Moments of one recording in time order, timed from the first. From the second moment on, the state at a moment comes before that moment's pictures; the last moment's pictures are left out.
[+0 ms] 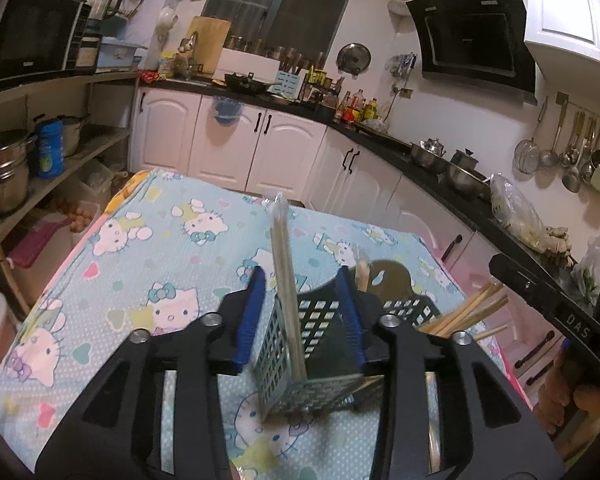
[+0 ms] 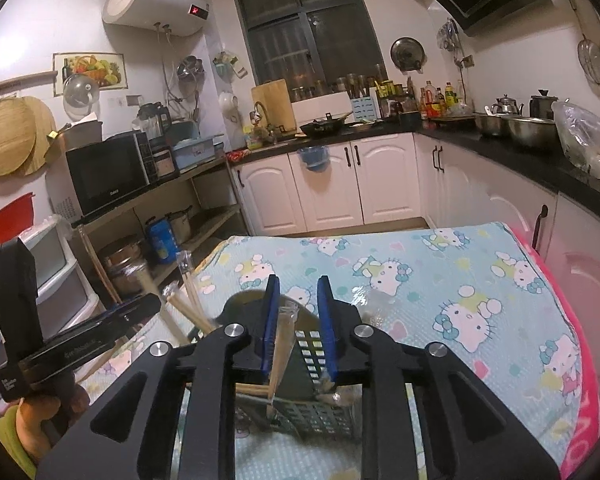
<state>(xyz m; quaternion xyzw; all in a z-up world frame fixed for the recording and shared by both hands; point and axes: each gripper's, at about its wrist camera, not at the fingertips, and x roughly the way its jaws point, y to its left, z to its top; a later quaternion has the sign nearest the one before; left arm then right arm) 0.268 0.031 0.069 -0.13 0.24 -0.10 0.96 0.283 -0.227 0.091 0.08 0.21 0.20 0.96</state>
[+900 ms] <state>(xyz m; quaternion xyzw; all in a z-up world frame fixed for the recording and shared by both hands) 0.220 0.032 0.050 -0.14 0.28 -0.10 0.95 0.218 -0.242 0.086 0.04 0.21 0.19 0.96</state>
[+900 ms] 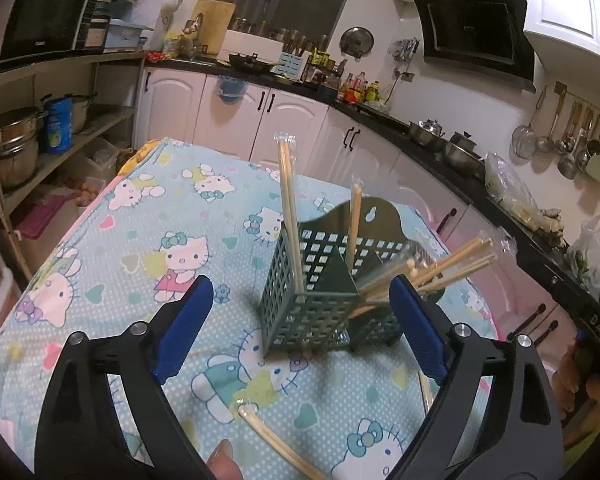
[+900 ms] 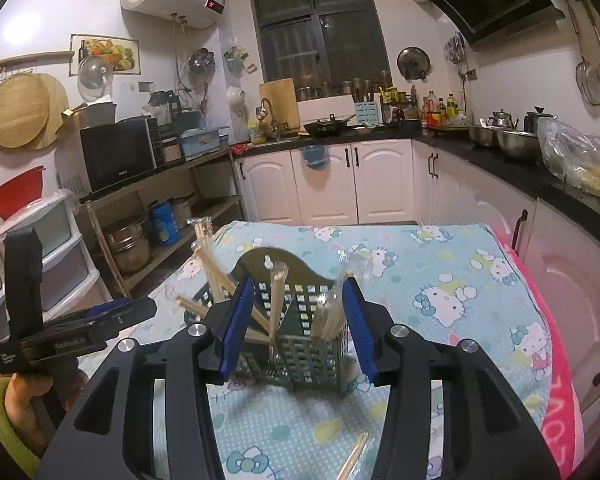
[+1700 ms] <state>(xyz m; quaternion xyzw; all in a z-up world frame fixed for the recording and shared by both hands) 0.191 0.027 -0.007 -0.12 0.35 -0.08 0.92 0.189 -0.252 0.009 0.01 0.32 0.19 0.93</state>
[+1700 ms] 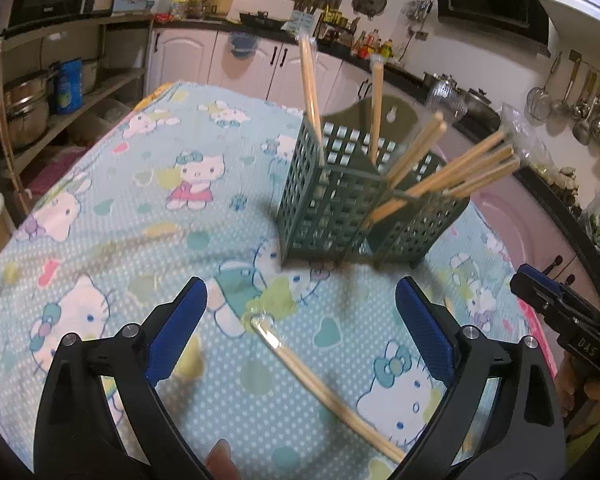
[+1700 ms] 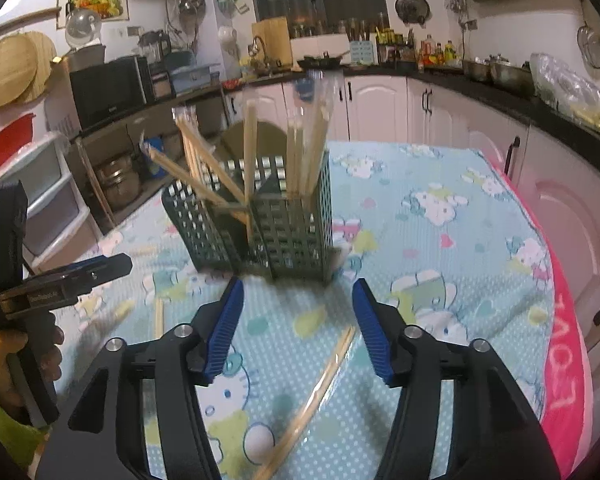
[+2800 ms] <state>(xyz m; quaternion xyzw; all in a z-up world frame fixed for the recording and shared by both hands) 0.217 0.022 -0.069 -0.18 0.46 -0.09 0.86 0.249 -0.249 -0.071 0.01 0.47 0.18 0.87</state>
